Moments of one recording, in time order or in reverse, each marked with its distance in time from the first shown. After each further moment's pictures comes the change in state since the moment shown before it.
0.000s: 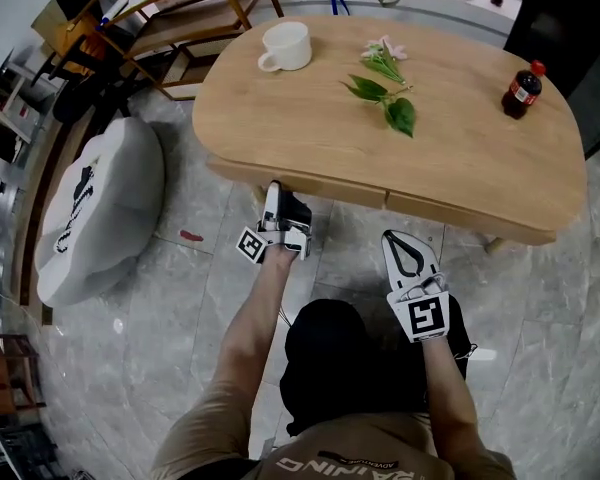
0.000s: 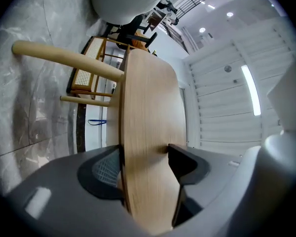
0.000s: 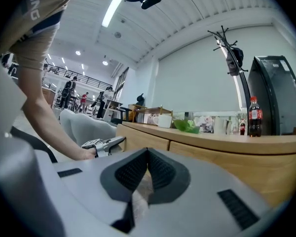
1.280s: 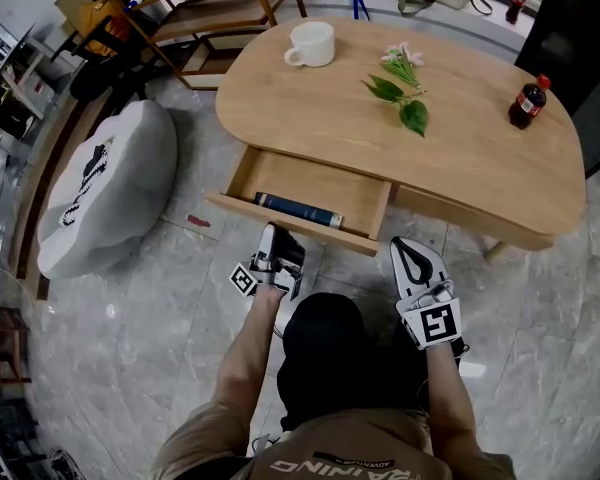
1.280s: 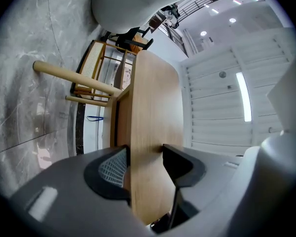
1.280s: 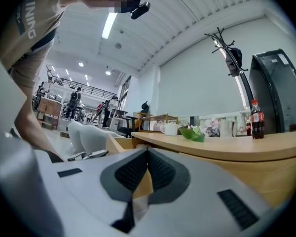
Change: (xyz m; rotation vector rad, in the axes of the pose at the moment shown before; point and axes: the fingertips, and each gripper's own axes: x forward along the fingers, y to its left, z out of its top) left arm -0.116 -0.064 -0.010 -0.051 0.019 -0.046; right arm -0.037 0.017 0.032 0.065 -0.088 0.070
